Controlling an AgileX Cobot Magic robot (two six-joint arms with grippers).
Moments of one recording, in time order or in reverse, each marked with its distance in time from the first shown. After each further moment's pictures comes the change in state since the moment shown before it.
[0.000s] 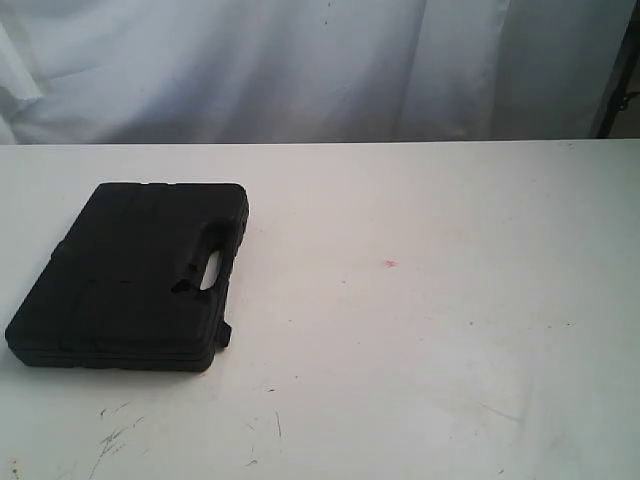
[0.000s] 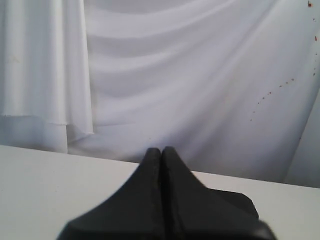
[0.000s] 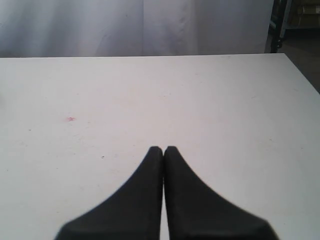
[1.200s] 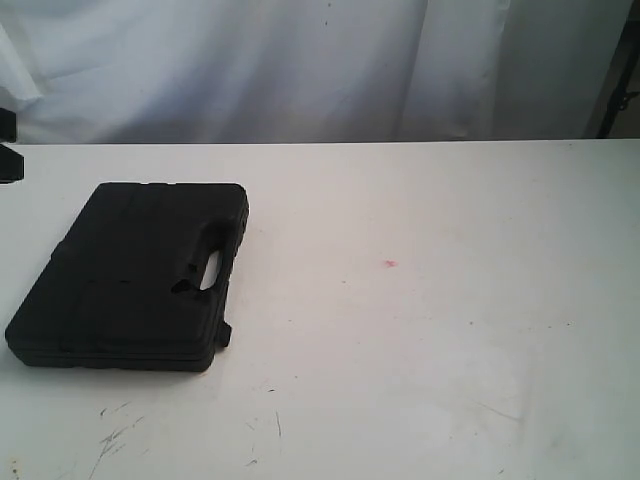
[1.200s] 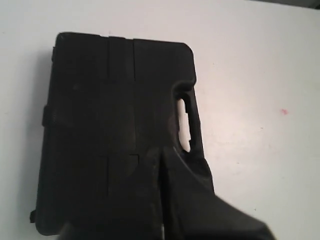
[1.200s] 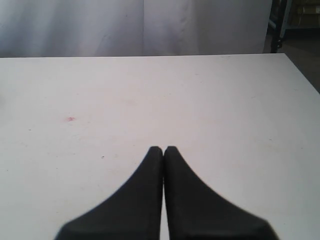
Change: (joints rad) left arm 0.000 1.265 -0.927 -0.485 0.696 0.426; right arm 0.000 0.000 0.000 0.000 0.000 0.000
